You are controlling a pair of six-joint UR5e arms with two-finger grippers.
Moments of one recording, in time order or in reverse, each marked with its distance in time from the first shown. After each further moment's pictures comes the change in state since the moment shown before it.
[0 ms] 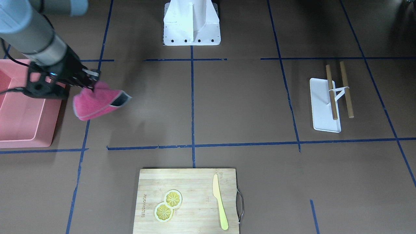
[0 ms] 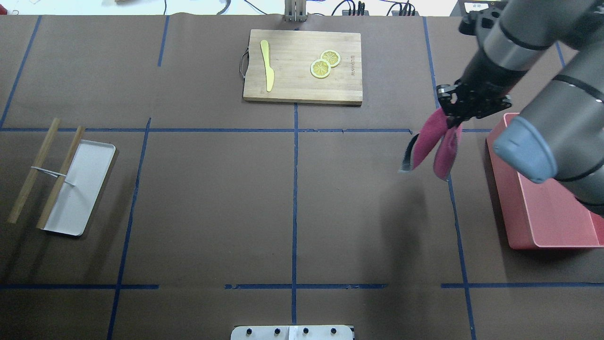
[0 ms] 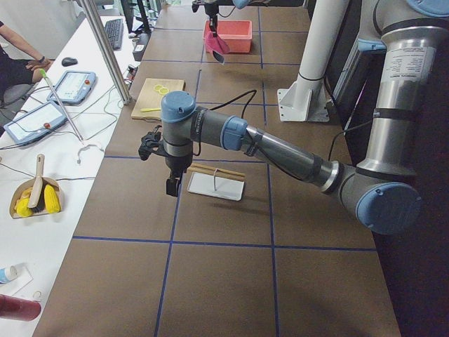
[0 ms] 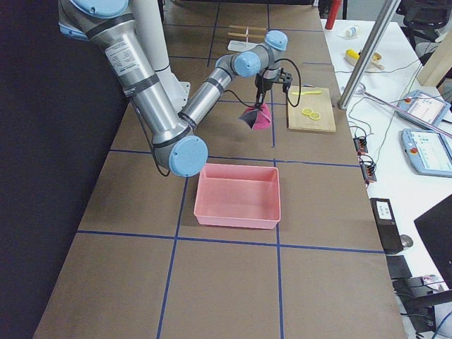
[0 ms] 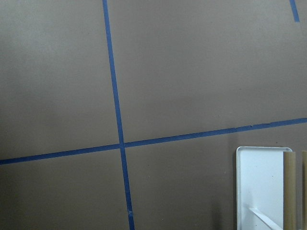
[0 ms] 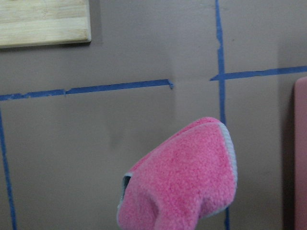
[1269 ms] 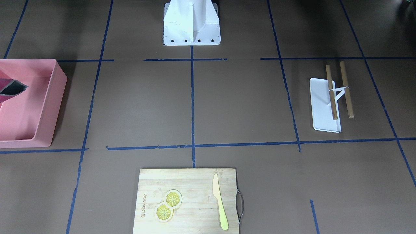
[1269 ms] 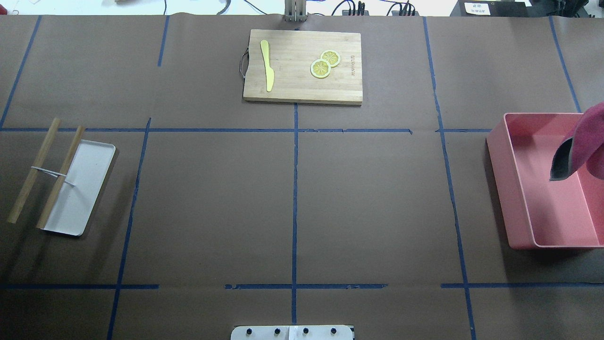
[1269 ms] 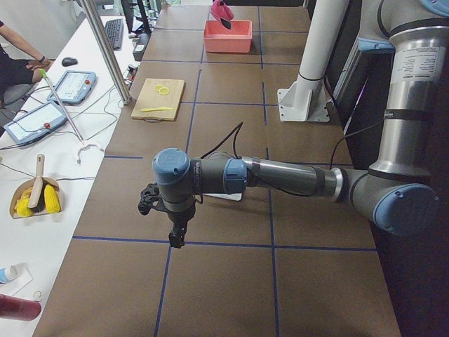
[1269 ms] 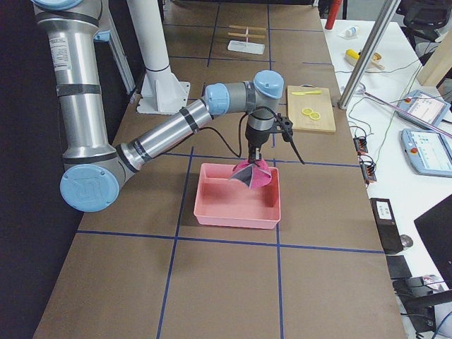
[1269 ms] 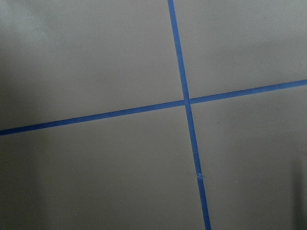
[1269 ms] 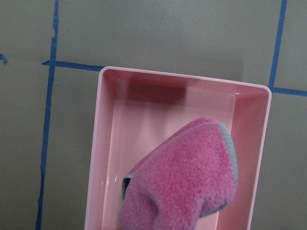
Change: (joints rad) left arm -0.092 0.037 0.215 -0.014 -0.005 0.239; right arm 0.344 -0.348 0.038 -0.020 0.013 -0.642
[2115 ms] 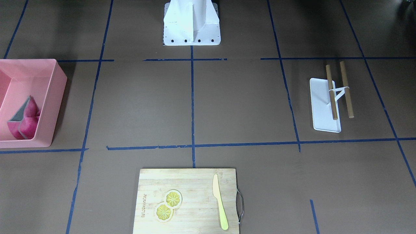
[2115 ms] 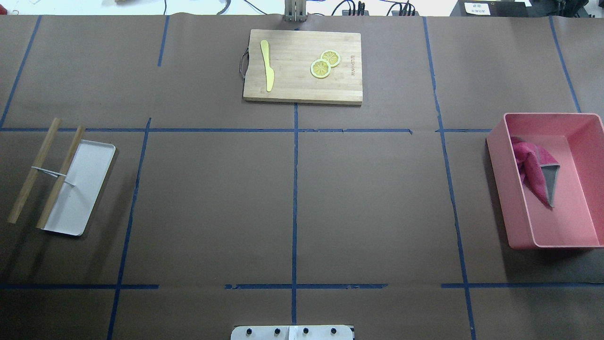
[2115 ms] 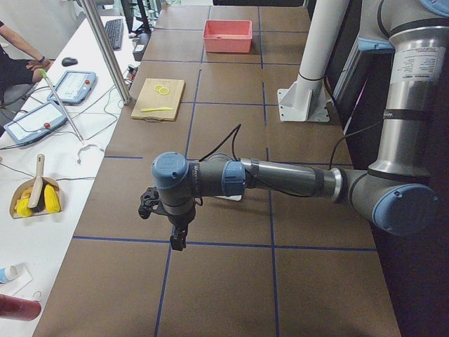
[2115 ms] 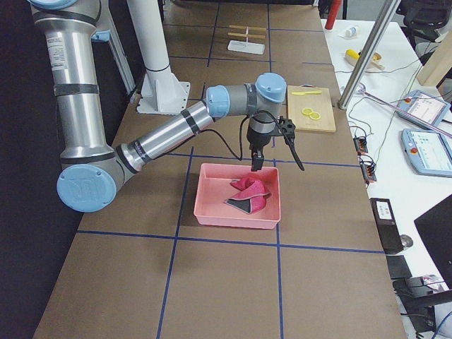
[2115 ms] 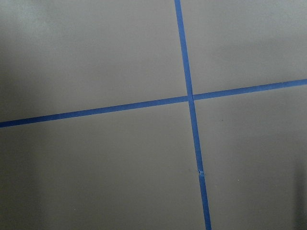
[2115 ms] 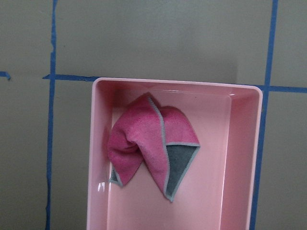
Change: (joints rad) left arm 0.002 -0.006 0.017 0.015 -0.004 -0.014; right arm 0.084 -0.005 -0.053 0.021 0.063 -0.027
